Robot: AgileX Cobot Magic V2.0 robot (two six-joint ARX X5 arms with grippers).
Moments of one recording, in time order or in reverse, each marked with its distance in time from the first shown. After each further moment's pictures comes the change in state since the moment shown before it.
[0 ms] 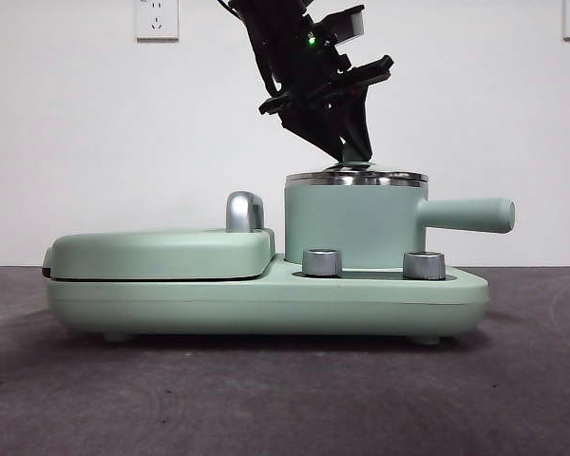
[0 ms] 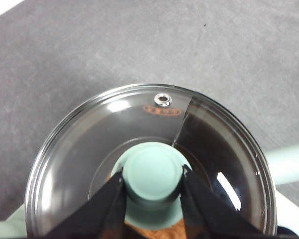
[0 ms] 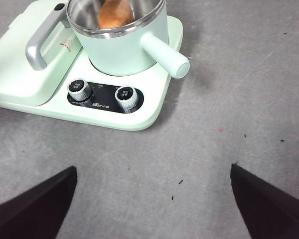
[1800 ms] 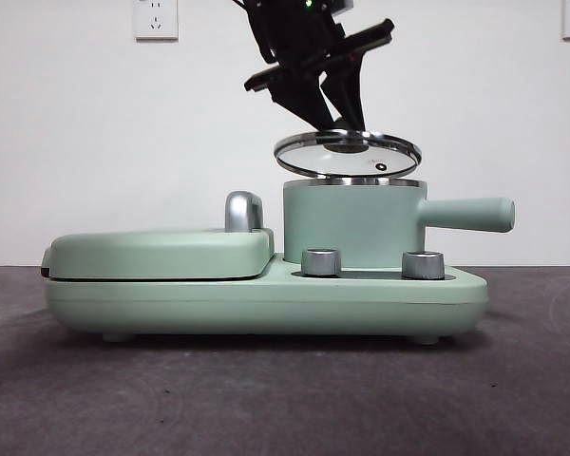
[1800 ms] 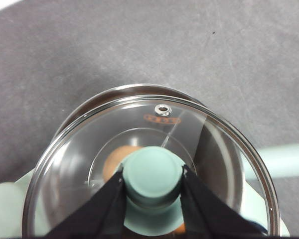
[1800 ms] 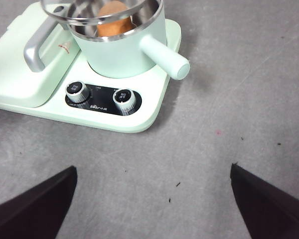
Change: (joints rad) left arm -0.021 -0.071 -0.013 -0.044 -0.071 -0.140; right arm 0.000 0.000 0.000 0.006 0.002 -0.012
